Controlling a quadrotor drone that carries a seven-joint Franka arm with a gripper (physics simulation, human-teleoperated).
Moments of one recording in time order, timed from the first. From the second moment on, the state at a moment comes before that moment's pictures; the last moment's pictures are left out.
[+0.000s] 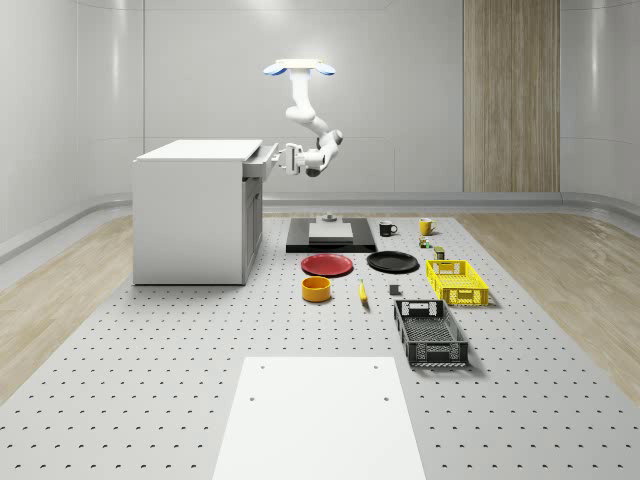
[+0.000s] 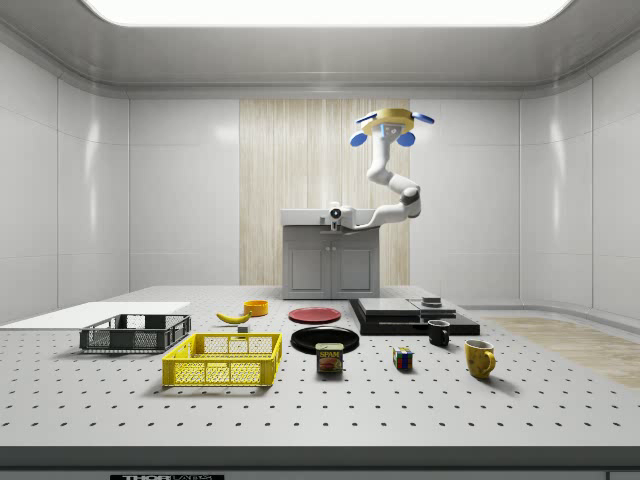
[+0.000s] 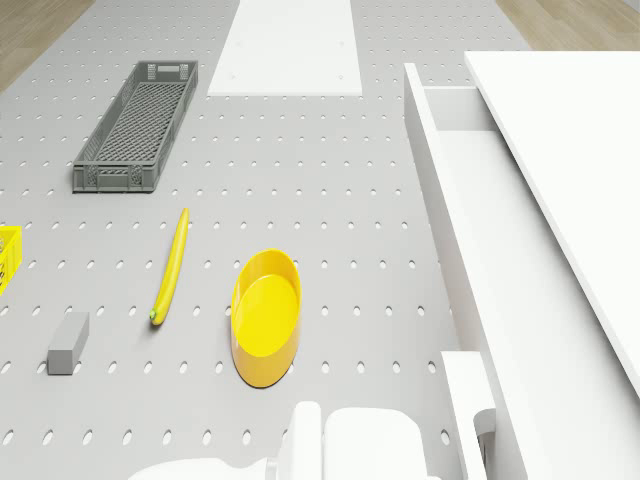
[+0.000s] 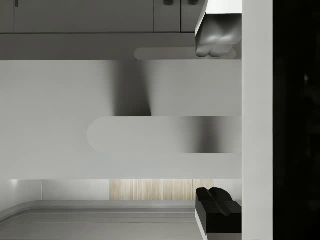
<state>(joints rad) 0.79 -1.06 -0.69 -2.54 0.98 1.99 0.76</state>
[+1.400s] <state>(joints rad) 0.78 -1.06 -0.69 -2.54 0.98 1.98 0.79</state>
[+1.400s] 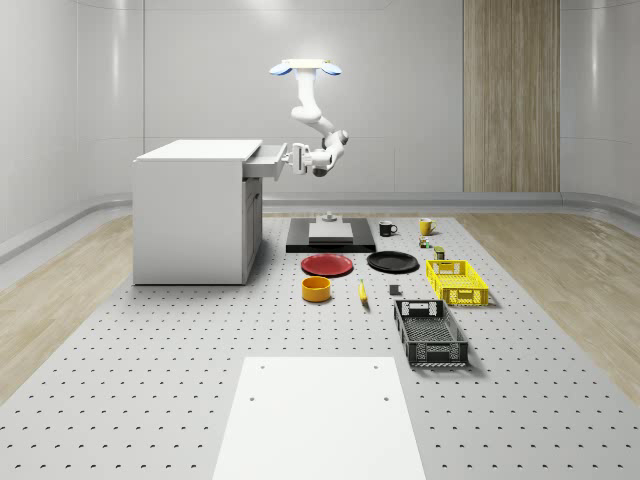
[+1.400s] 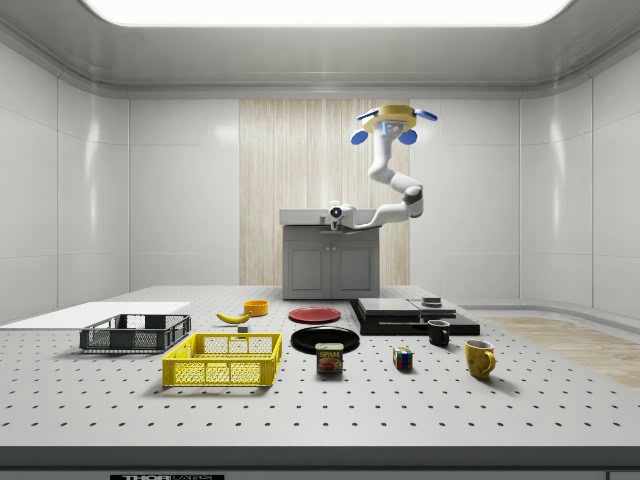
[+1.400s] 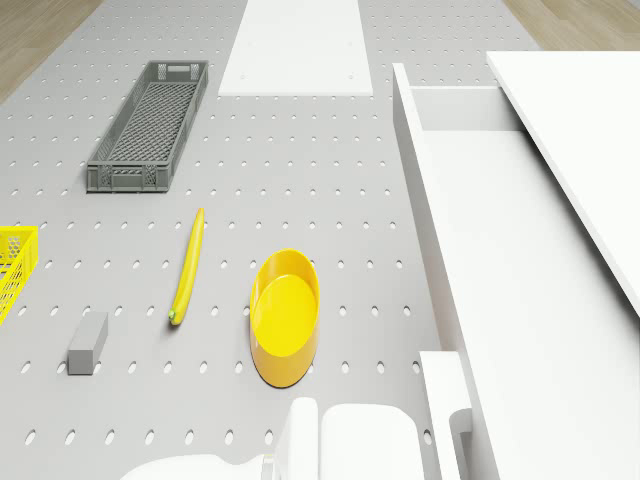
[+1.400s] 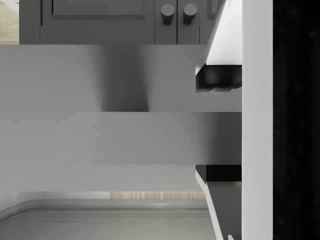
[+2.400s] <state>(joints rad) 0.80 -1.17 -0.88 -2.46 0.75 1.86 0.84</state>
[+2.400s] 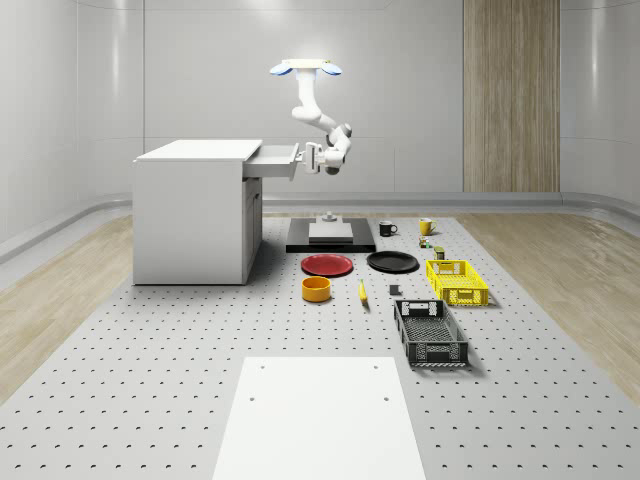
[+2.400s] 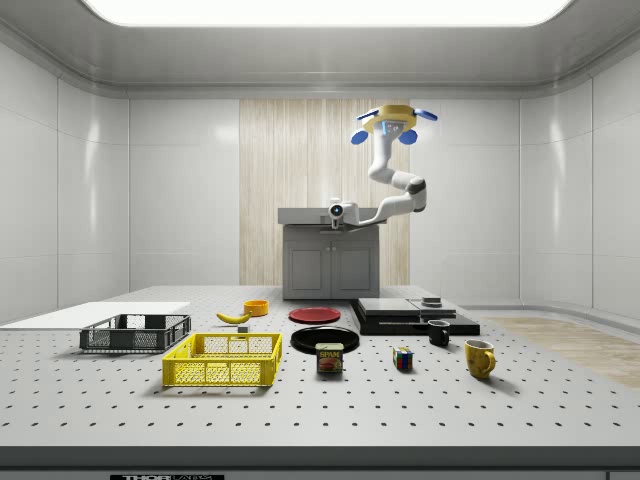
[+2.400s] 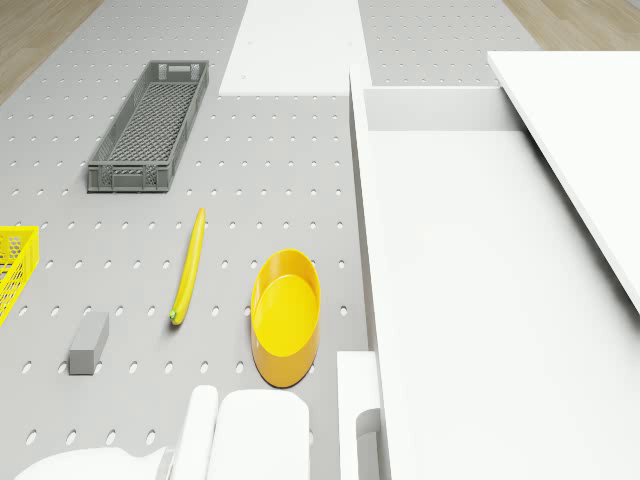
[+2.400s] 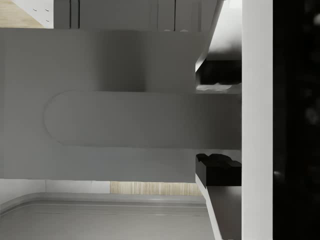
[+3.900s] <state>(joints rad) 0.81 -1.19 -0.92 -2.42 0.71 1.82 0.88</state>
